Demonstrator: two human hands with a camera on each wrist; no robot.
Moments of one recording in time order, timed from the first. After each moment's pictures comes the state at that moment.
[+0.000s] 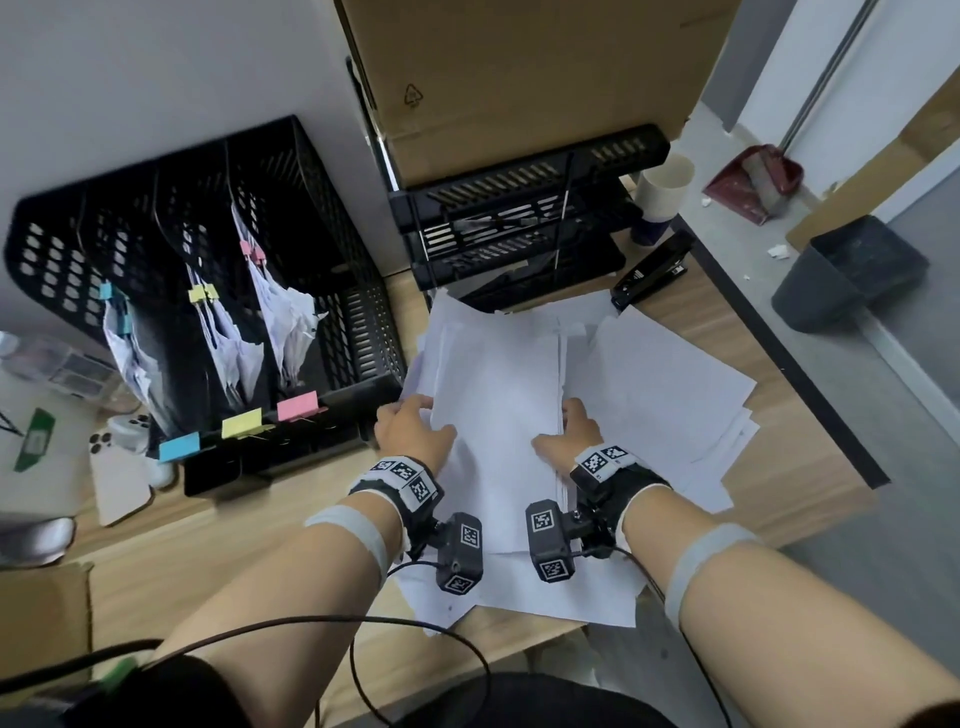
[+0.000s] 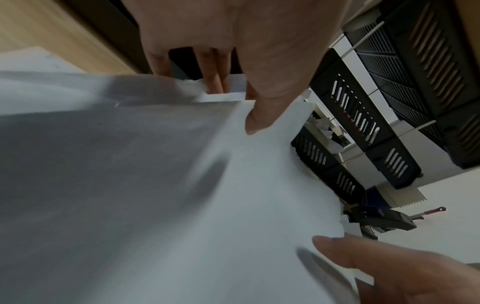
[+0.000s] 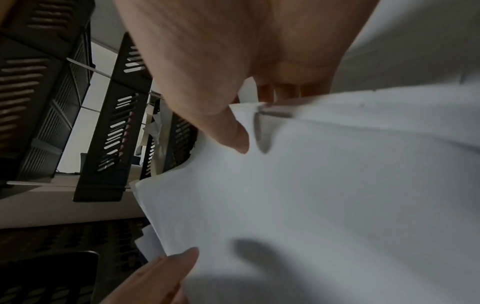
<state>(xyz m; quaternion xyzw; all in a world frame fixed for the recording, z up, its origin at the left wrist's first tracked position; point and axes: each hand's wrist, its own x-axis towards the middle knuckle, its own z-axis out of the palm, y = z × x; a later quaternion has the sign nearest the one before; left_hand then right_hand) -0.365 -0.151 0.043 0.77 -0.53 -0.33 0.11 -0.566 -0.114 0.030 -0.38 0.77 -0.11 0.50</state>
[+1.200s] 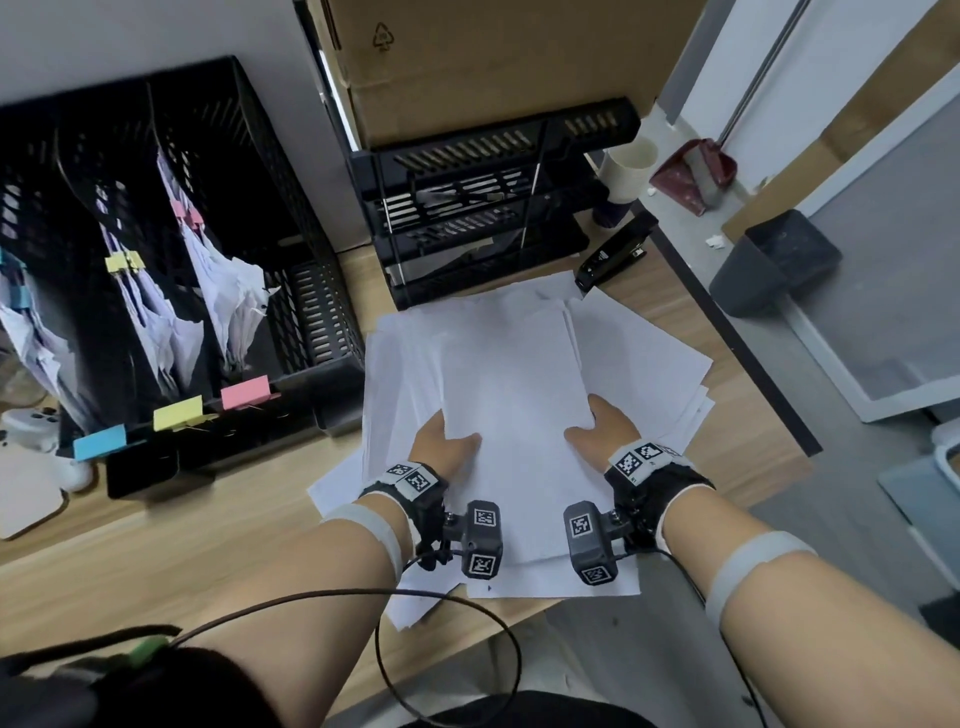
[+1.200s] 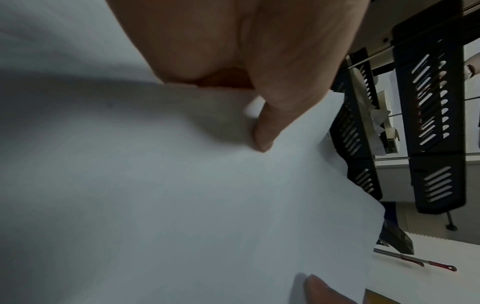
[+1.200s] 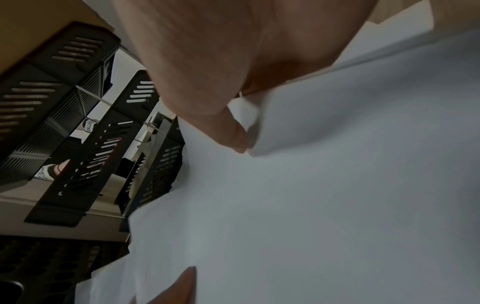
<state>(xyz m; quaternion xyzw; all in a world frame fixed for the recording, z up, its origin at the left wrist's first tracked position) -0.399 -0.123 0.000 0.65 -0.41 -0.62 0.15 -0.618 -0.084 0.036 -0.39 0.80 -0.10 0.44</state>
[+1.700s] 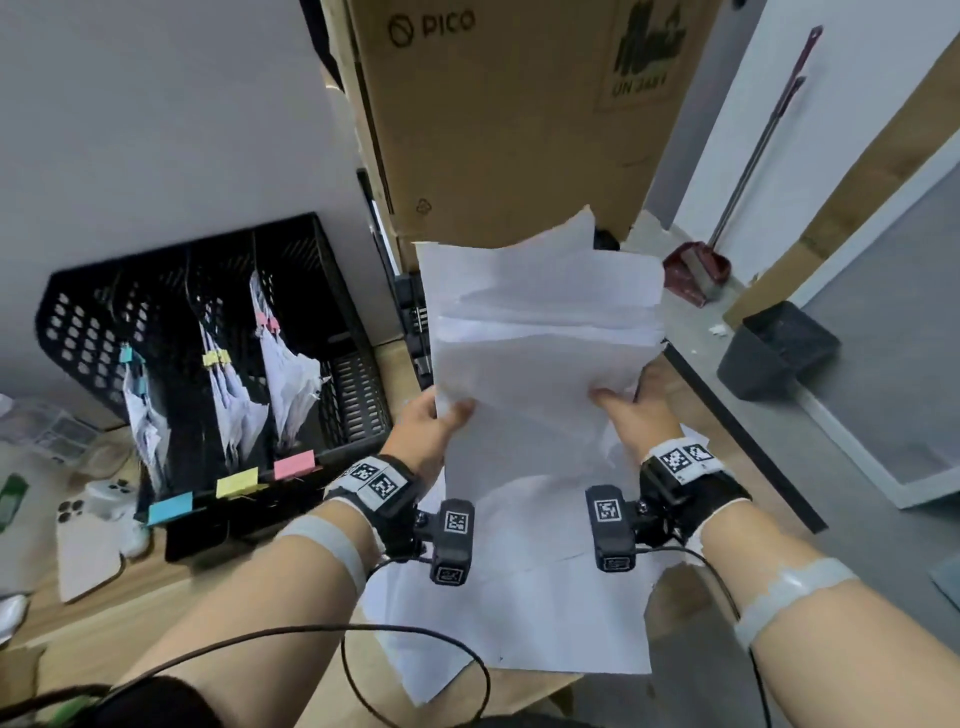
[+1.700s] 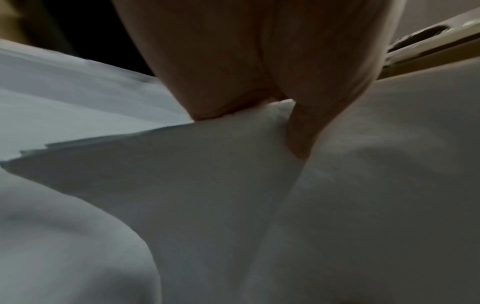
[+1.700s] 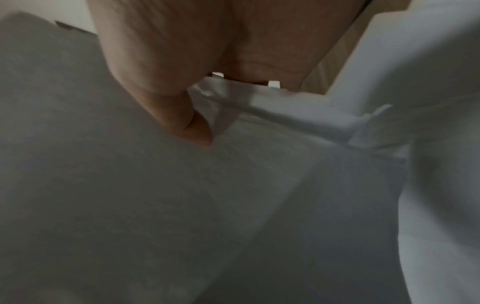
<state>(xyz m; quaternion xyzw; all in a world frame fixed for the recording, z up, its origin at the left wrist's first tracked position) -0.392 -0.177 0.122 0.49 -0.41 -0.67 0.38 -0.631 -0.121 0.160 -0.33 0.72 -0.46 0.39</state>
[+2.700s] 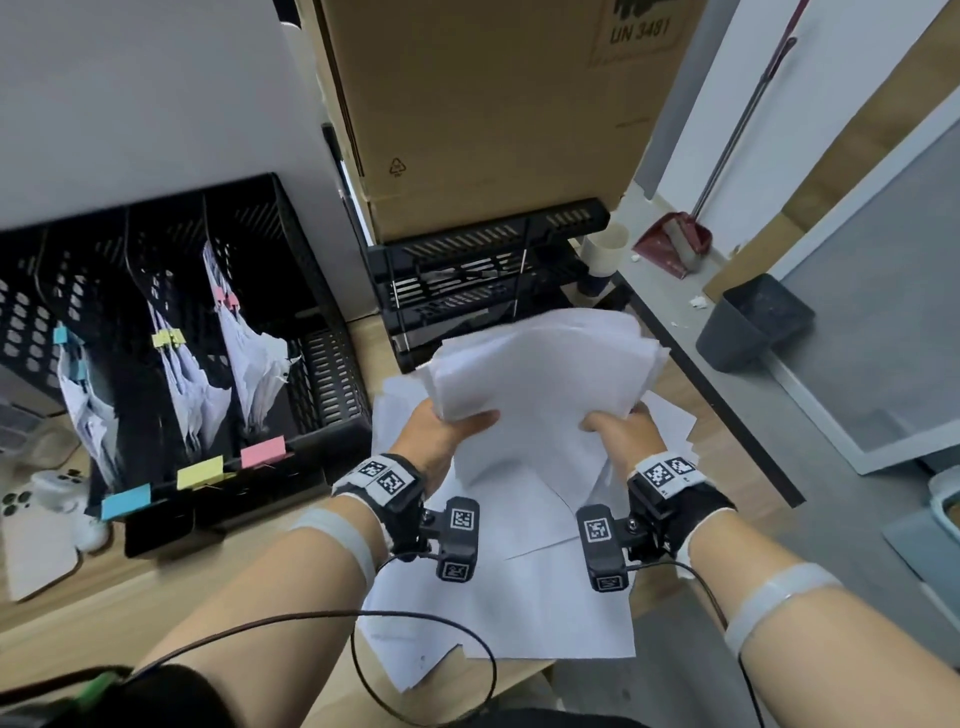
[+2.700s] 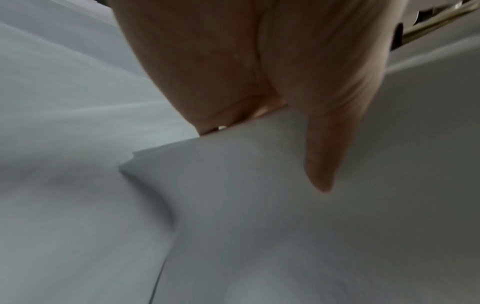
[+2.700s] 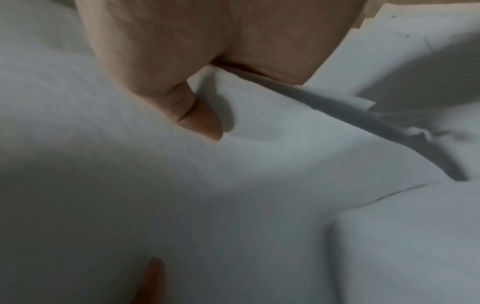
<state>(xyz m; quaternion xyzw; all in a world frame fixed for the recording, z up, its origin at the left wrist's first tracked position) -0.415 -0.174 0.083 0.43 -0.38 -0.74 0.35 -0.629 -0.108 0.125 -0.25 0.76 -0.41 0.44</state>
